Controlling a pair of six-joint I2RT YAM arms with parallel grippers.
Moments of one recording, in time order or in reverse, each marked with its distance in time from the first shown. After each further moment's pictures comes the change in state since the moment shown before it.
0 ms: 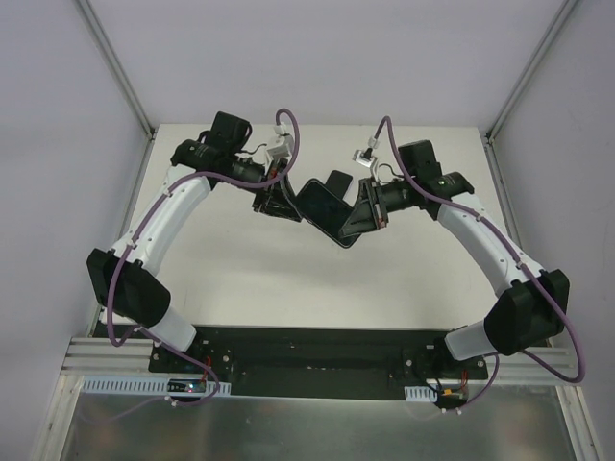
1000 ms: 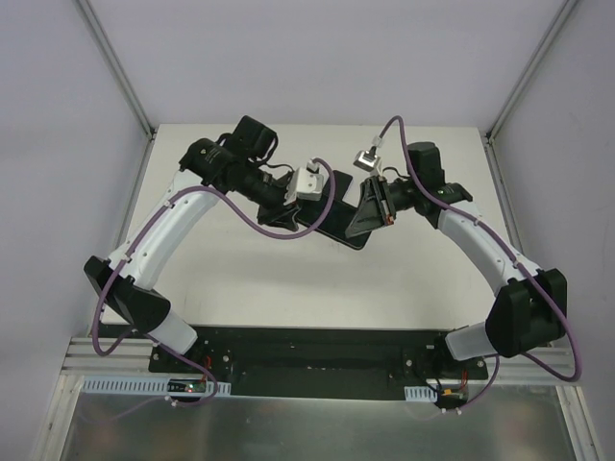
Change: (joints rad) left arm -0.215 -0.015 0.174 -0.272 -0.550 0.357; right arm -0.027 -0.013 -0.154 0.402 -0.267 0.483
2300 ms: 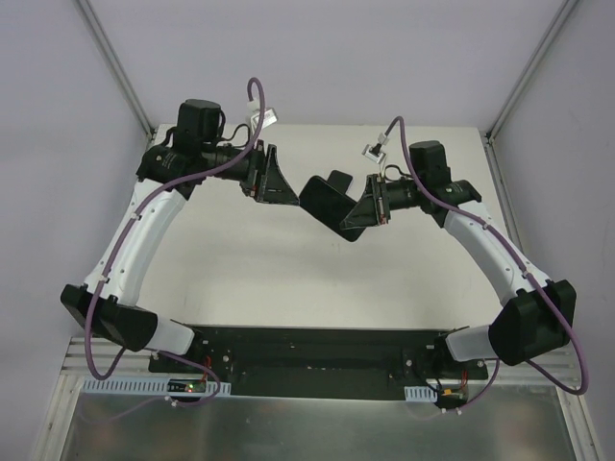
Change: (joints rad) left arm 0.247 -0.154 -0.110 0.387 0.271 -1.028; right arm -0.008 -0.048 0.053 -0.190 0.331 -0.272
